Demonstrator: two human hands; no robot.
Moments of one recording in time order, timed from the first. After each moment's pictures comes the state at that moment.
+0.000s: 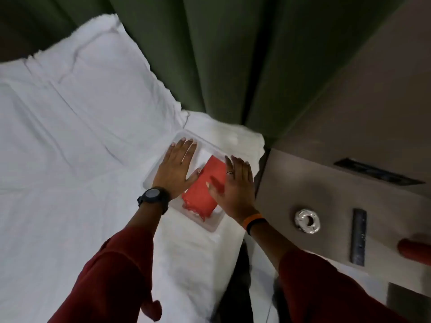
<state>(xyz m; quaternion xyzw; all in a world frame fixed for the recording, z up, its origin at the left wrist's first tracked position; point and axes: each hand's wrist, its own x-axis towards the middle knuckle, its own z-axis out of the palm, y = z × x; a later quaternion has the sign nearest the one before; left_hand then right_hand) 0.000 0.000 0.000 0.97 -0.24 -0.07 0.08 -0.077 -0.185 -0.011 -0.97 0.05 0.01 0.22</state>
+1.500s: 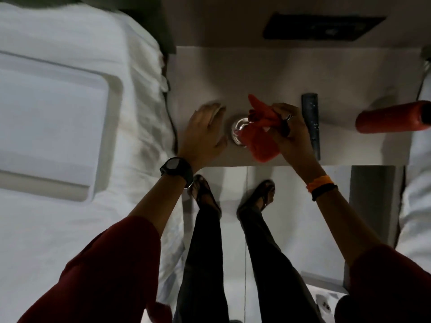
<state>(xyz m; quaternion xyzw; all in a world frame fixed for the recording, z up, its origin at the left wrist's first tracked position) -0.153 -0.301 -0.172 0.89 -0.39 -0.19 0.15 -0.268 -0.491 -0.124 -0.82 0.31 0.04 0.49</state>
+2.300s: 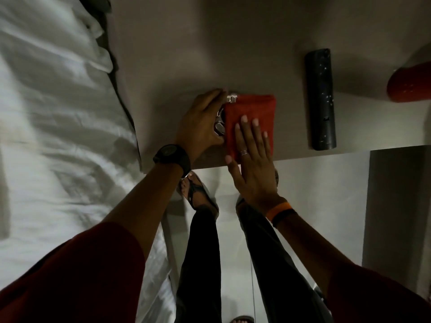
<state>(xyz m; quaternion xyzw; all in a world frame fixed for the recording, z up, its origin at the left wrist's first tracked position) -0.165 -0.364 -0.296 0.85 -0.39 -0.29 0.19 -0.341 -0.442 -0.299 -0.94 0.21 0.06 0.26</state>
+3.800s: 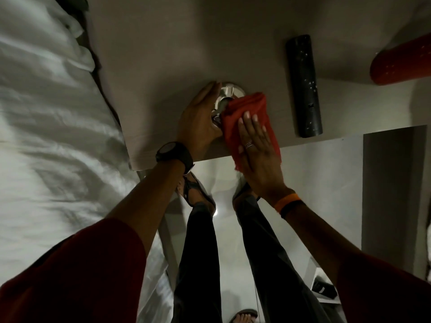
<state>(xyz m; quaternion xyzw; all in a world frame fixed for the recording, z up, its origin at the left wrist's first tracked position) -0.192 -0.386 -0.299 0.85 -0.33 -0.31 0.27 -0.370 -0.472 -0.294 -0.92 0.23 0.07 0.32</state>
